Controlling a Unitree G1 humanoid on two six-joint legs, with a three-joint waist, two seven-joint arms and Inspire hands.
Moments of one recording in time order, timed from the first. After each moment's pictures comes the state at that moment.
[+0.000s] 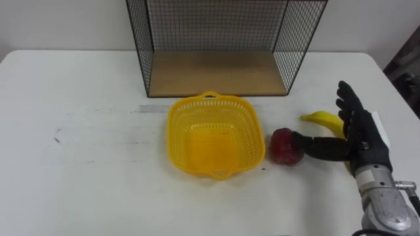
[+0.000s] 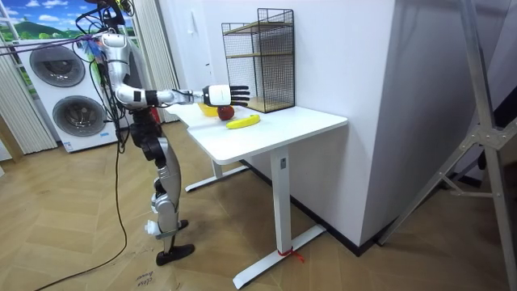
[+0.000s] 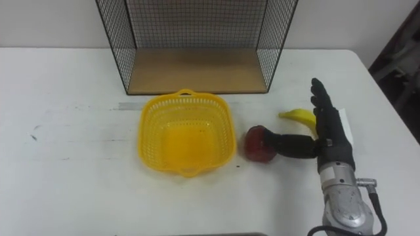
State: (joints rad) left arm 0.26 0.21 0.07 1.04 0.44 0.08 0.12; right arm 0.16 -0.32 -0.07 0.00 0.07 -0.02 -0.05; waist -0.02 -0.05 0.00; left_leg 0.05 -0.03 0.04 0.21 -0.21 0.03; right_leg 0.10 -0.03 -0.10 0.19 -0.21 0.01
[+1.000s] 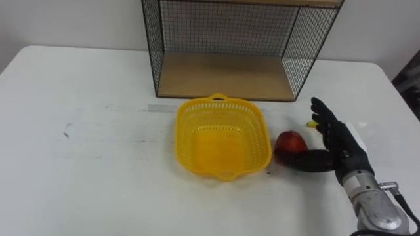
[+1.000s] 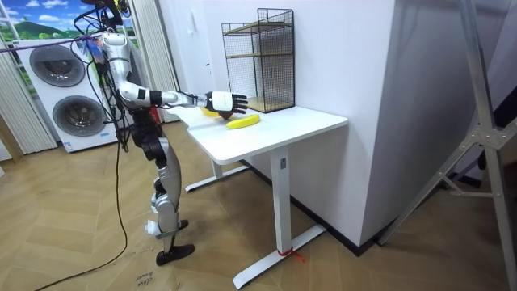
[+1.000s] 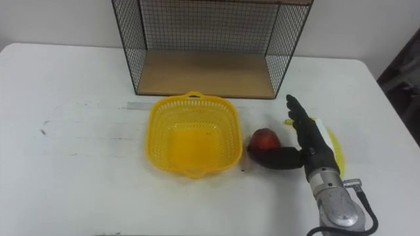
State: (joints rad) left arm 0.26 0.24 0.07 1.03 0.45 0.06 0.06; right arm 0.13 -0.35 -0.02 0.19 0.03 -0.02 0.05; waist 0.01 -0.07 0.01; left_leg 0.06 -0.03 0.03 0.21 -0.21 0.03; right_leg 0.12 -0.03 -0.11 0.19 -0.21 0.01
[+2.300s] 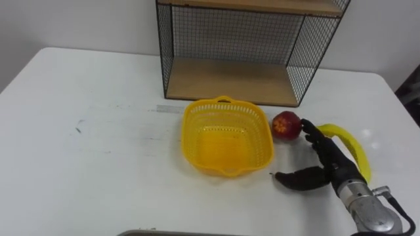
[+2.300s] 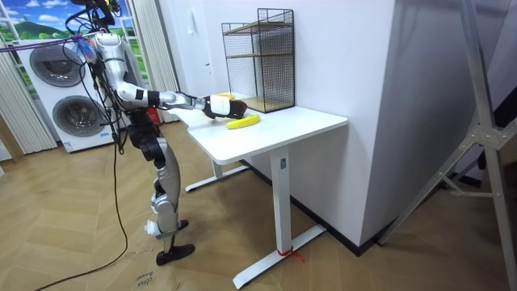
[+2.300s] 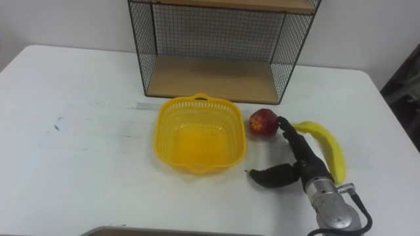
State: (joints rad) left arm 0.28 0.24 0.07 1.03 0.45 0.08 0.08; right arm 0.12 -0.36 -0.02 0.23 -0.12 0.00 0.12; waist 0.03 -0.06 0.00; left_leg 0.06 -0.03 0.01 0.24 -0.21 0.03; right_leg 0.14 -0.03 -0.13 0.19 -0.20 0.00
